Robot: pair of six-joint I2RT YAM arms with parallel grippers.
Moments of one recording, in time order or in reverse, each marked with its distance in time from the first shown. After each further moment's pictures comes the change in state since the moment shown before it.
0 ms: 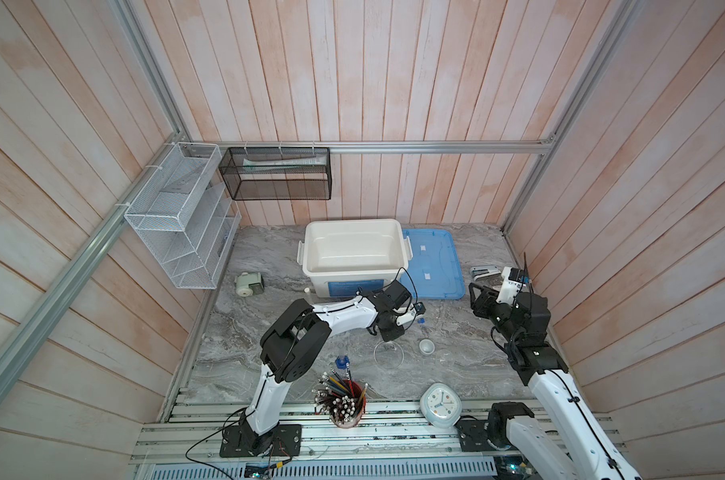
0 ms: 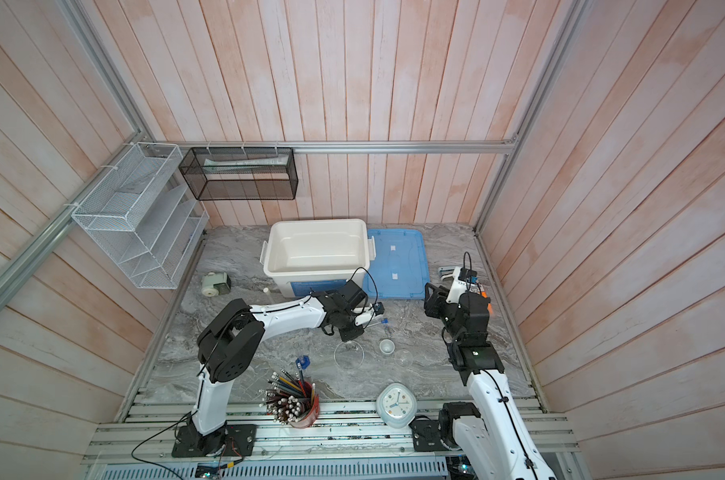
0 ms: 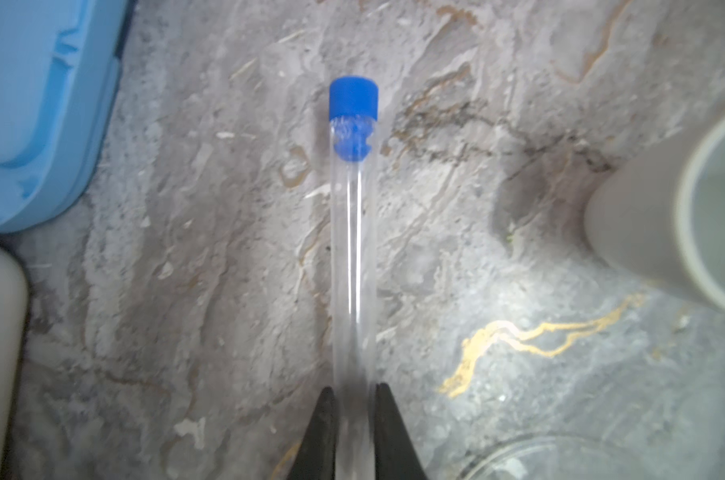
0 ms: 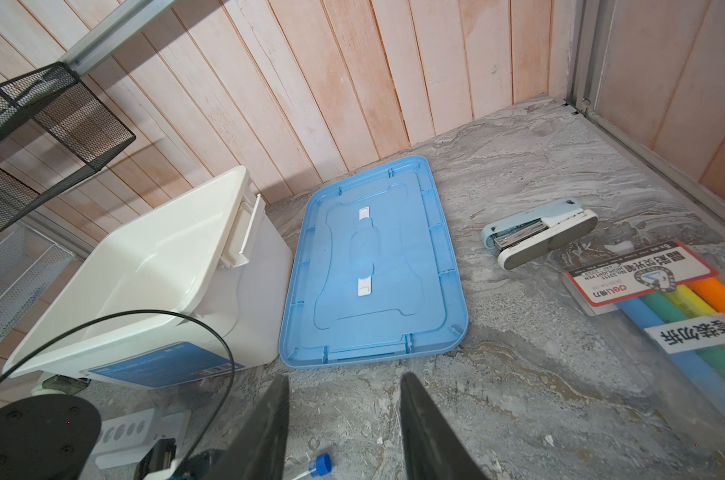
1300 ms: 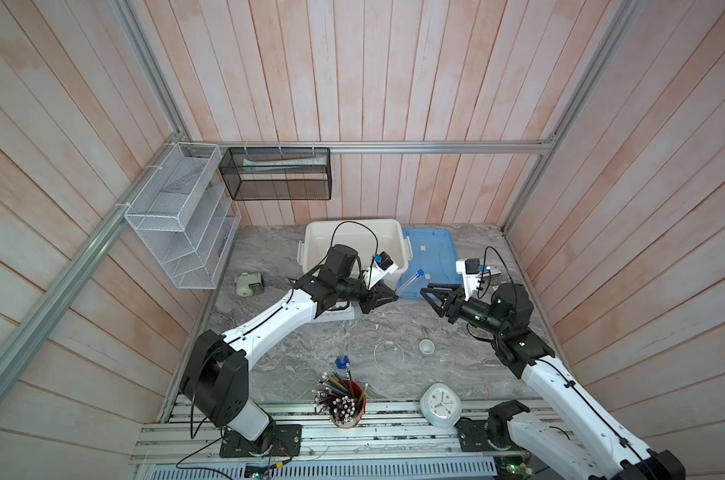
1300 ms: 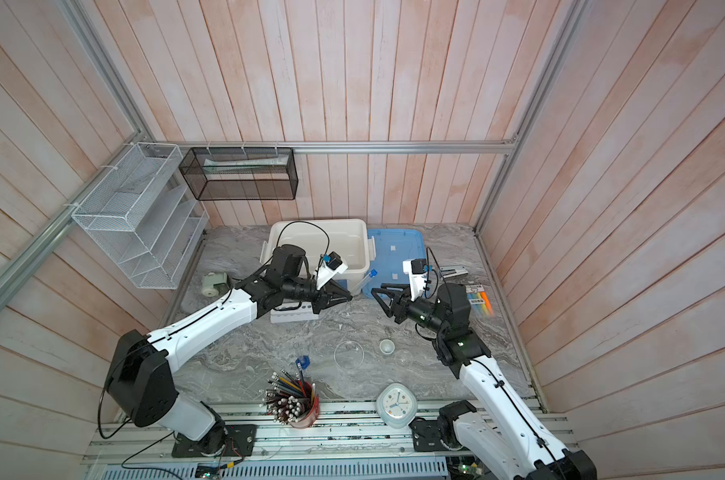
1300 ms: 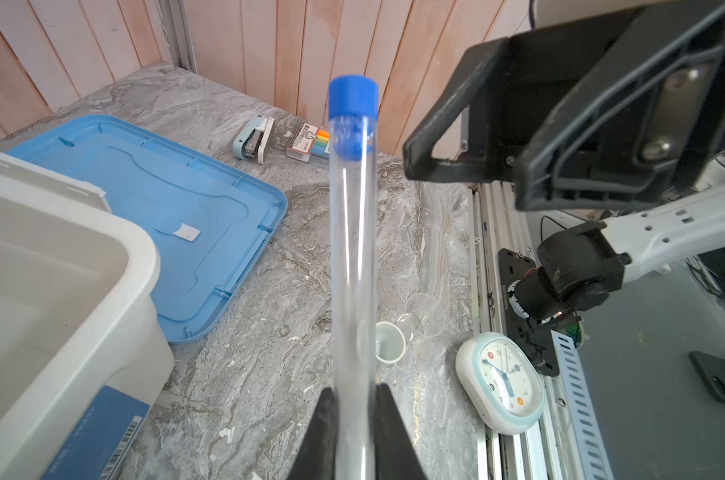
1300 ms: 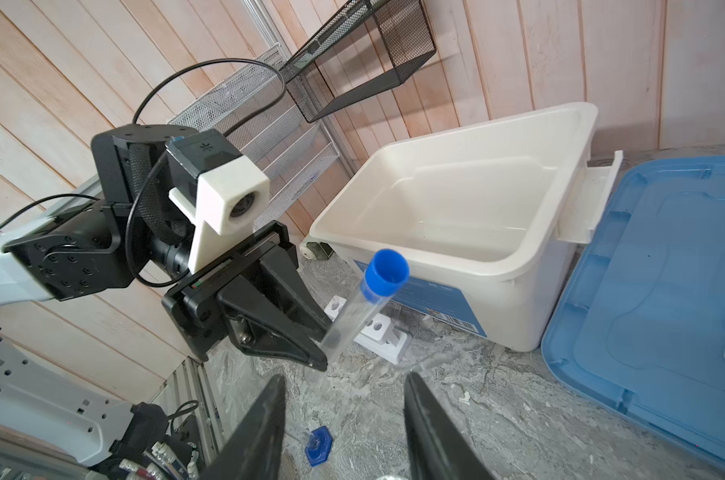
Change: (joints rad) left arm 0.230 -0.492 -0.196 0.224 0.640 -0.233; right arm 0.284 0.114 0.099 0.175 -0.462 0.049
